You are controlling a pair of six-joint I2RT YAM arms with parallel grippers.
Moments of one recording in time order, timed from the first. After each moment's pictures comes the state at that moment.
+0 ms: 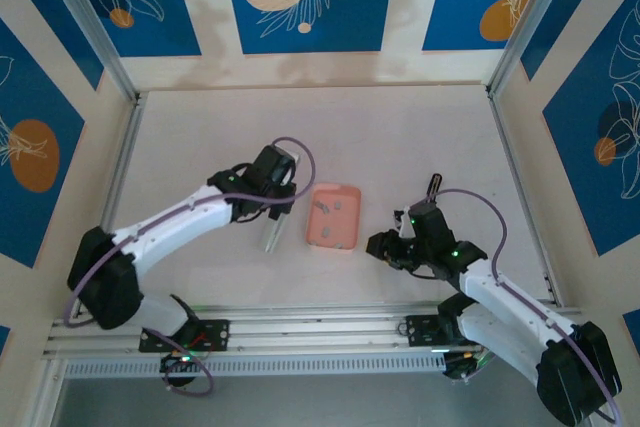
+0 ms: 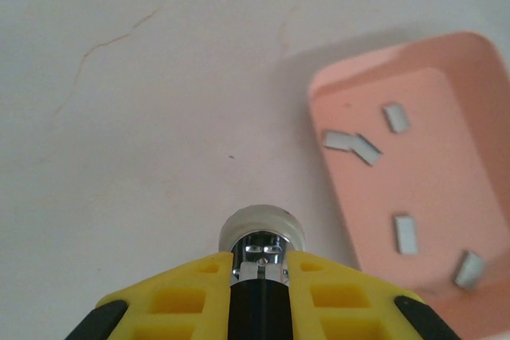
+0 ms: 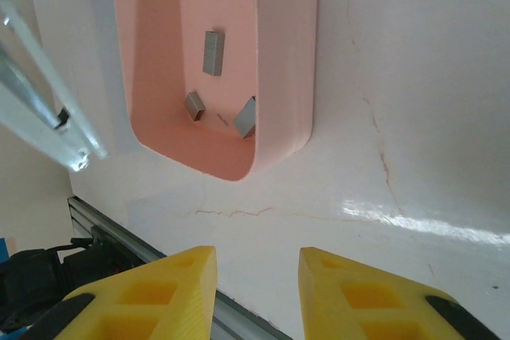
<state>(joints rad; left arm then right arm) -0.71 1.47 1.13 -0.62 -0.18 -0.29 0.48 0.82 0.36 -0.38 -0.48 0.90</state>
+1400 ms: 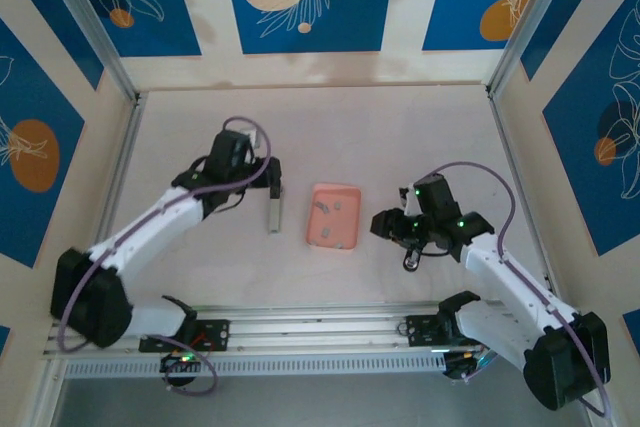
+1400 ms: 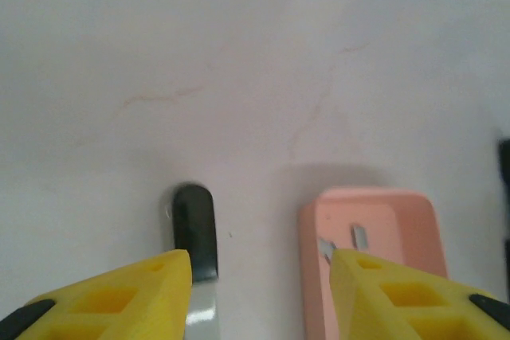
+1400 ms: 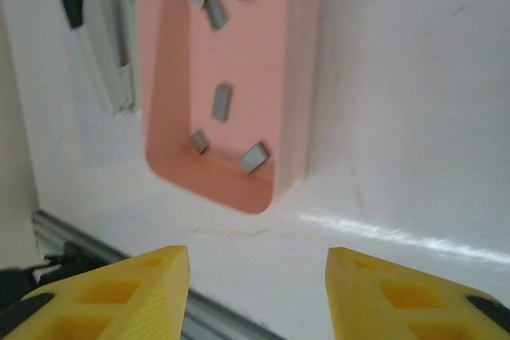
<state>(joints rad) -0.50 1.27 0.93 -0.33 0.05 -0.49 0.34 0.96 0.65 -0.68 -0.43 0.68</state>
